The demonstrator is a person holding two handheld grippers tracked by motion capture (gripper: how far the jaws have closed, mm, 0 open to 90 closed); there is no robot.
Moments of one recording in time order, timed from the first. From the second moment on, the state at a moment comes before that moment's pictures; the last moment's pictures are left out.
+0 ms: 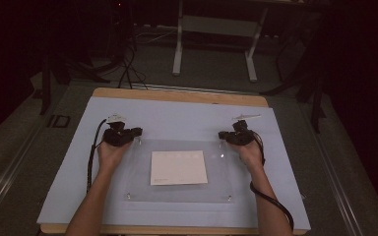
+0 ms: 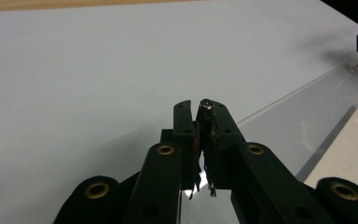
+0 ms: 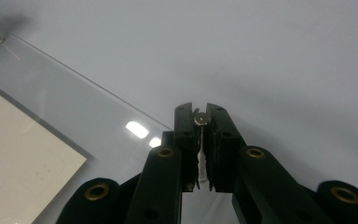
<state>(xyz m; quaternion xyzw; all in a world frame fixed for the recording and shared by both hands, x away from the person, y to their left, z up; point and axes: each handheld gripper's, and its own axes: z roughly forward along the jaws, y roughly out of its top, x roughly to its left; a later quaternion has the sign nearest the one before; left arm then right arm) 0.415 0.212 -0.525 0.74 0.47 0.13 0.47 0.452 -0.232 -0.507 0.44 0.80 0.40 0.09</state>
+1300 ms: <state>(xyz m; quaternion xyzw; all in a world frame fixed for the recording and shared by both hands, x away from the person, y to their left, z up) 0.446 0.208 -0.526 0.68 0.56 0.06 0.46 0.442 -0.229 -0.465 0.44 0.80 0.40 0.10</state>
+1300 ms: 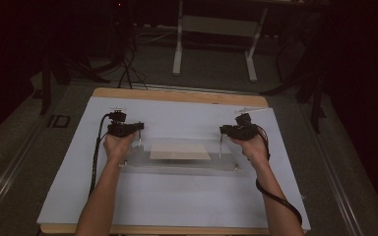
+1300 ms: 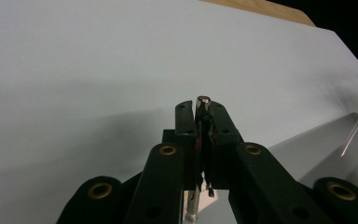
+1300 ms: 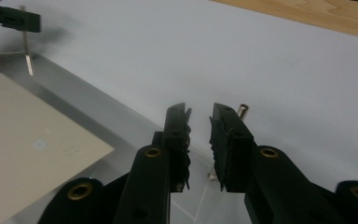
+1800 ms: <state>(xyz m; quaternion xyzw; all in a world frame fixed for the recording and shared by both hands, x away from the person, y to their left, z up) 0.447 0.208 -0.526 0.68 0.57 0.06 0.46 0.412 -0.216 -0.441 0.39 0.82 0.41 0.09</state>
